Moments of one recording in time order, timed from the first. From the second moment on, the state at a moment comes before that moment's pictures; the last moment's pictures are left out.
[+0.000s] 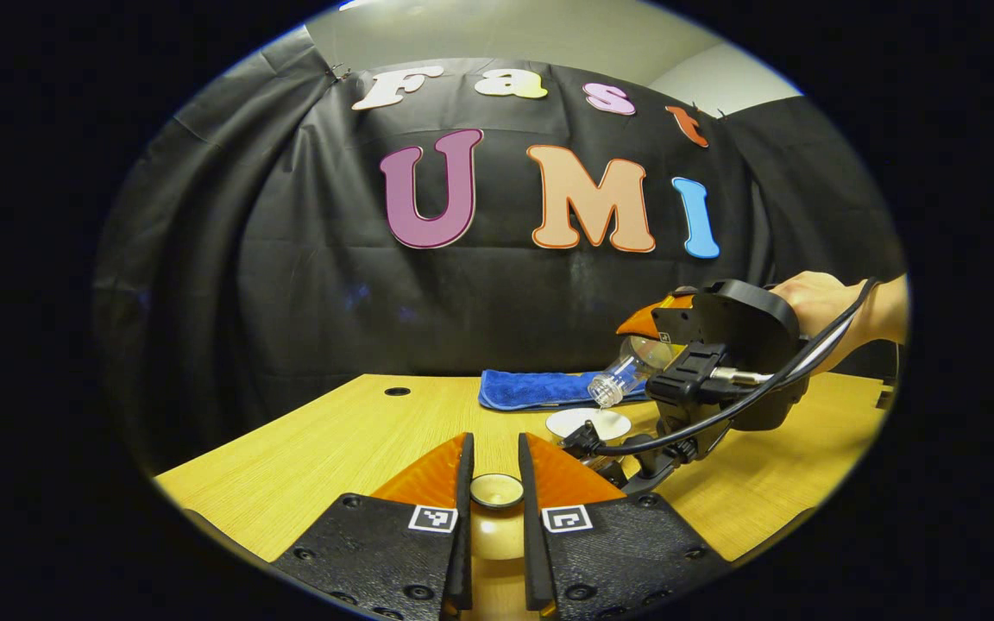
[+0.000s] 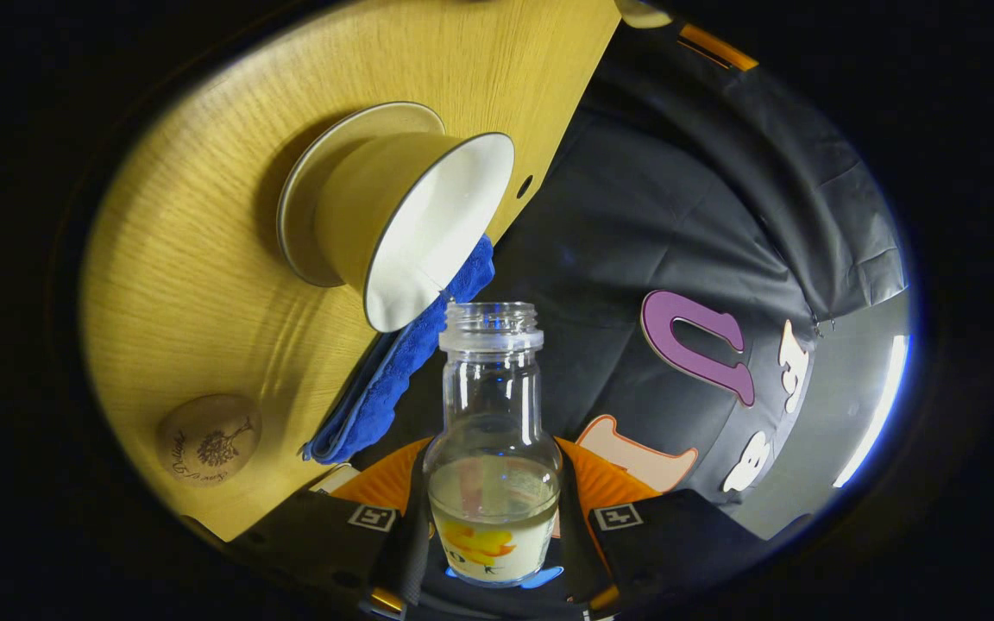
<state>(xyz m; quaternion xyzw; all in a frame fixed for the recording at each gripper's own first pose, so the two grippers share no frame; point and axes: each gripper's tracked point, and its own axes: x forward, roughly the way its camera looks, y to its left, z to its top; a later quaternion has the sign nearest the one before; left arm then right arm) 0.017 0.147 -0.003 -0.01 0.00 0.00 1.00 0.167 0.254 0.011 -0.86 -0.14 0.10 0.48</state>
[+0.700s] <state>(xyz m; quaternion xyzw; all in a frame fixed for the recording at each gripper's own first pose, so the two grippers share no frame) 0.016 0.147 -0.003 -0.01 0.00 0.00 1.00 0.165 0.251 0.003 -0.83 -0.11 0.13 0.54</state>
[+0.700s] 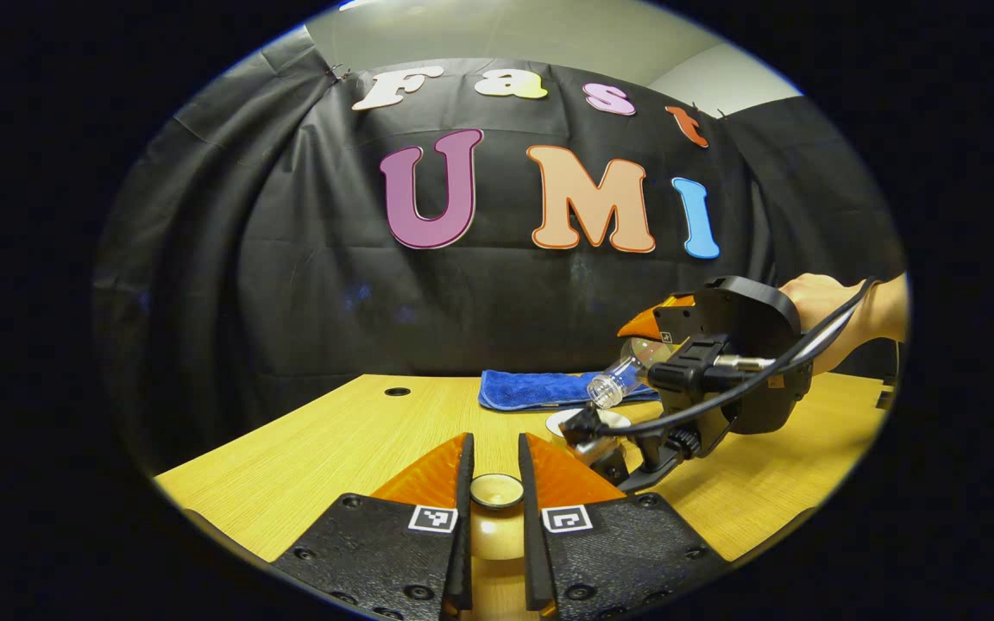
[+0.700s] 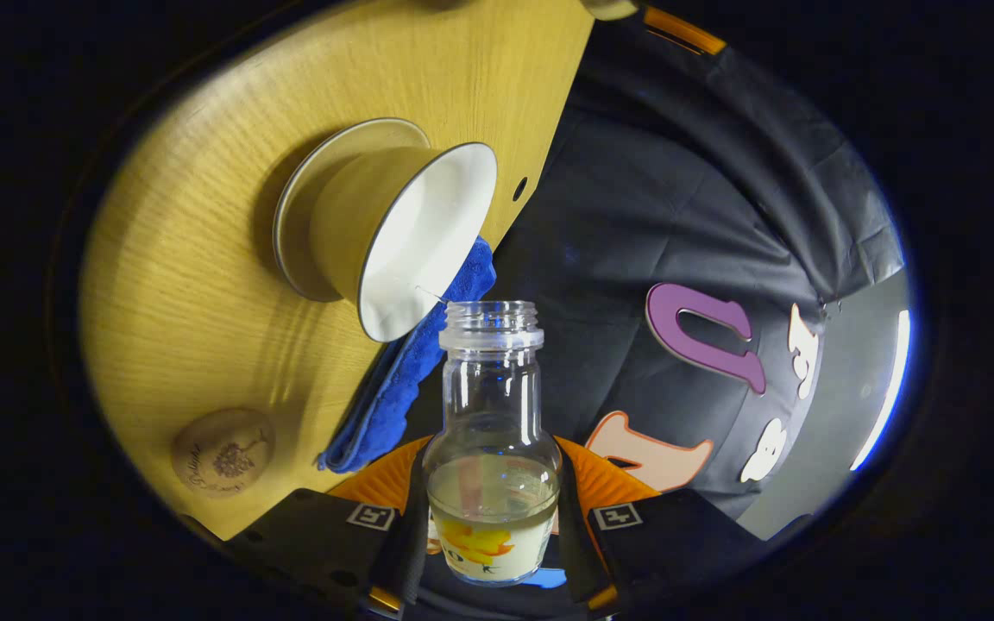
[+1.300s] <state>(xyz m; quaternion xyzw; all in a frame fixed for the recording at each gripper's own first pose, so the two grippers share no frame) 0.017 0.148 -0.002 0.00 0.00 0.00 1.00 0.162 0.234 0.006 -0.58 0.01 0.19 0.79</state>
